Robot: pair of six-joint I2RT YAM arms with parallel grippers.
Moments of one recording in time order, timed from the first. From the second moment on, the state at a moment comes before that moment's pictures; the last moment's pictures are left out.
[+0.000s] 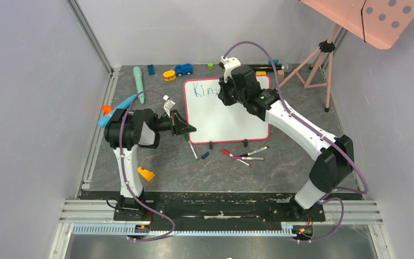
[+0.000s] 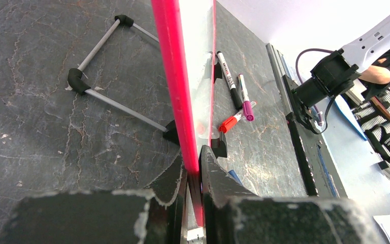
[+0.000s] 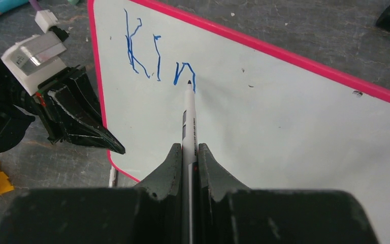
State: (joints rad) left arm -0.09 2.18 0.76 1.48 1.34 -0.65; right arm 0.63 1.63 1.49 -0.38 0.07 0.13
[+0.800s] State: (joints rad) left arm -0.09 2.18 0.76 1.48 1.34 -0.65; right arm 0.63 1.42 1.32 -0.30 0.10 0.12
